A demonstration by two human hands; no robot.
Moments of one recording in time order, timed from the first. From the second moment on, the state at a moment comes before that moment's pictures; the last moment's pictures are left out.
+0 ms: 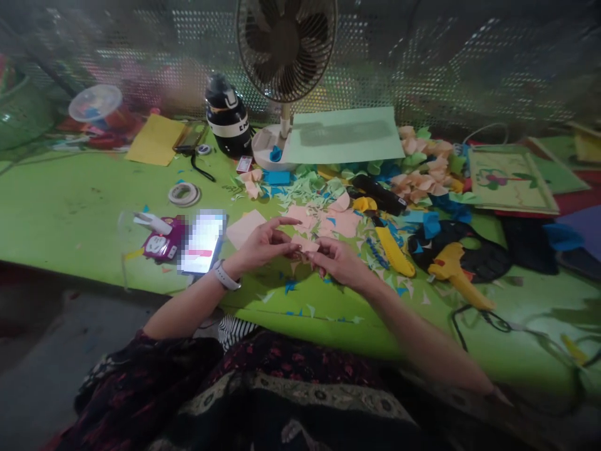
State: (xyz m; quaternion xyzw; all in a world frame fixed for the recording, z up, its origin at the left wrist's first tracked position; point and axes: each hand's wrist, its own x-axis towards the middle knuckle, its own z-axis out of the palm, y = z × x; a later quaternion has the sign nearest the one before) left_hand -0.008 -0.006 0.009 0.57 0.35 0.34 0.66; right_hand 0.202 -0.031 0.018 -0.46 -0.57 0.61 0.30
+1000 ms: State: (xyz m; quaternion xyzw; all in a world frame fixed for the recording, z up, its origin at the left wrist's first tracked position) left_hand 0.001 -0.007 0.006 0.43 0.38 0.39 0.72; right_hand 0.204 -0.039 0.017 -0.44 -0.68 0.41 0.43
